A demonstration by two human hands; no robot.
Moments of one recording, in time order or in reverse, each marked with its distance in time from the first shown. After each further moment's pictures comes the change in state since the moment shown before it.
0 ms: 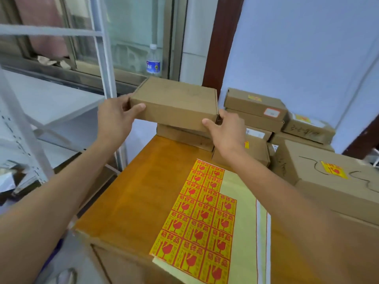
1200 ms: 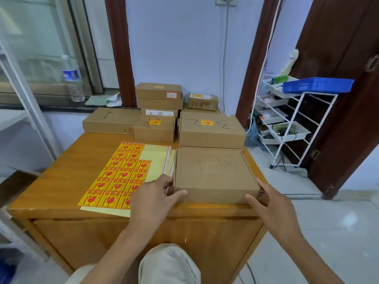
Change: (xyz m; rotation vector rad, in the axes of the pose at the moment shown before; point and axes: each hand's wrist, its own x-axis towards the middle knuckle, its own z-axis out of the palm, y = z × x) left_hand -0.333 0.202 0.055 0.197 -0.537 0.145; right_hand -0.338 0.214 -0.279 -0.178 0.021 0.466
